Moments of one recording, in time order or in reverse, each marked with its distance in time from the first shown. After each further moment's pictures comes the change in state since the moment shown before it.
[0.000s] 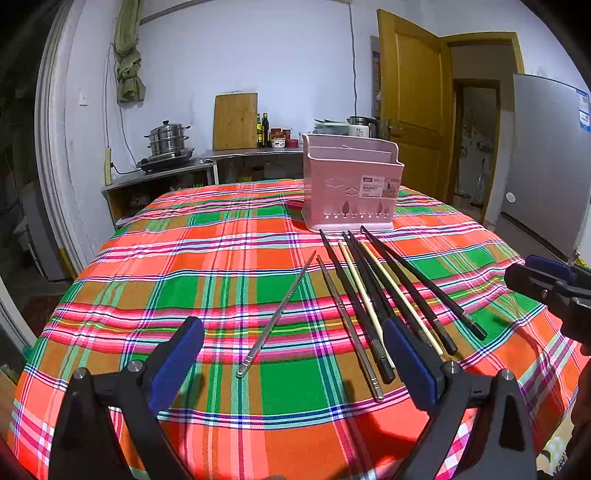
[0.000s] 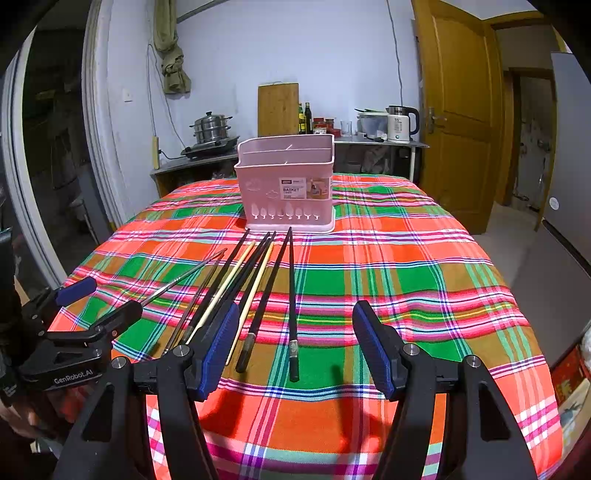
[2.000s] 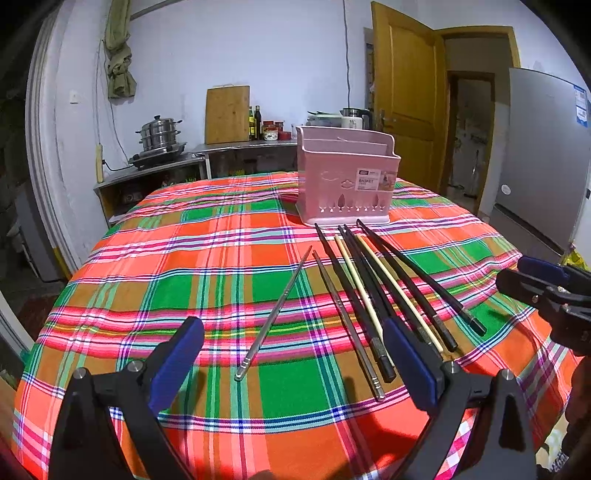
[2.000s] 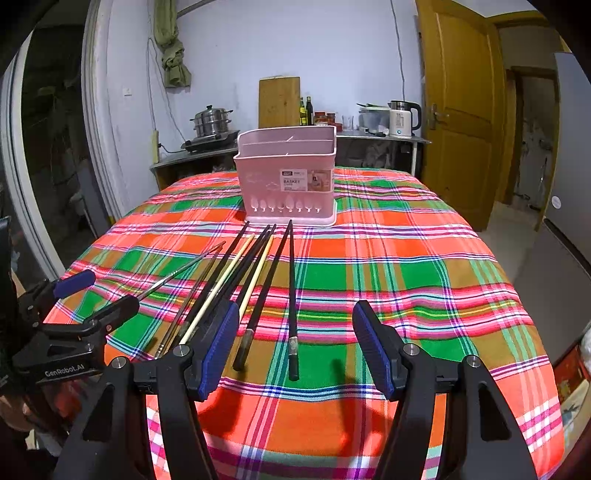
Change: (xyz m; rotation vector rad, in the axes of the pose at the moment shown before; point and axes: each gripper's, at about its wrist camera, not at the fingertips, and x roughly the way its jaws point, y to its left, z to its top) left arm 0.004 0.004 0.005 0.015 0.038 -0.030; right arm 0.007 0.000 -0.003 -0.009 0.024 -0.001
